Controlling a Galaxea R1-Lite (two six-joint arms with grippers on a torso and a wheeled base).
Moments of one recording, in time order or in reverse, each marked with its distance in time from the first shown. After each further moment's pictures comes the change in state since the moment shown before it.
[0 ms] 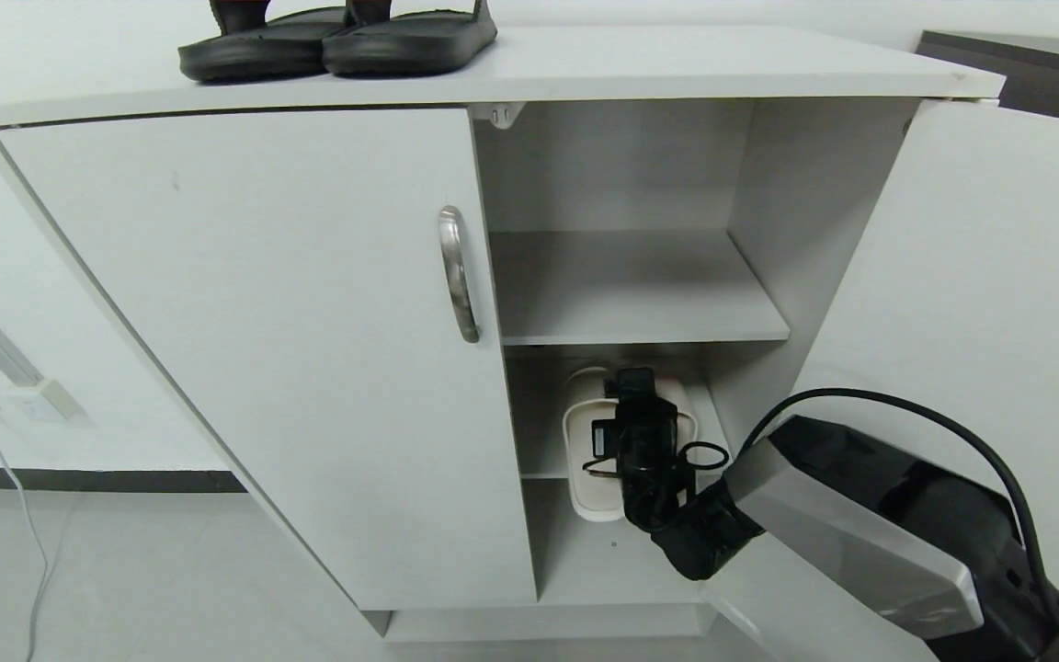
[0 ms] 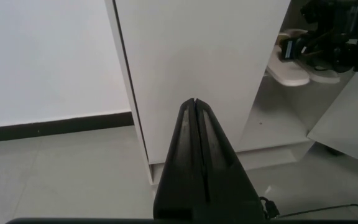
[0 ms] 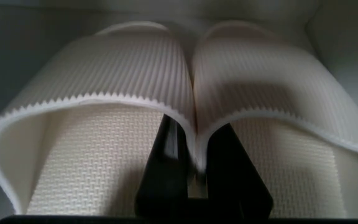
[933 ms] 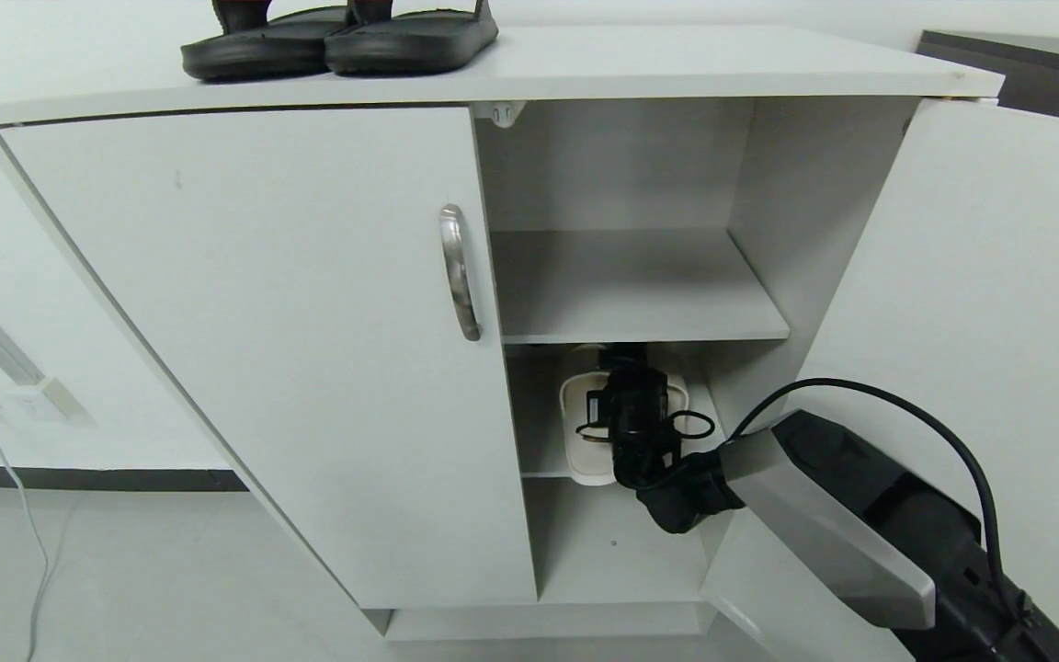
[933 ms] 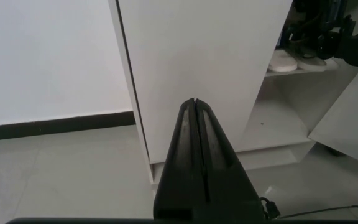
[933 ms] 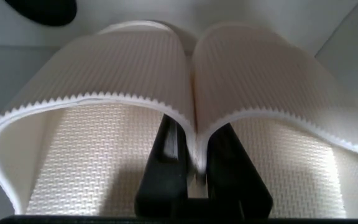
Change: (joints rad) left arm 0.001 0.000 0.000 0.000 0.006 -0.001; right arm -0.039 0.090 -0.311 0.184 0.016 -0.008
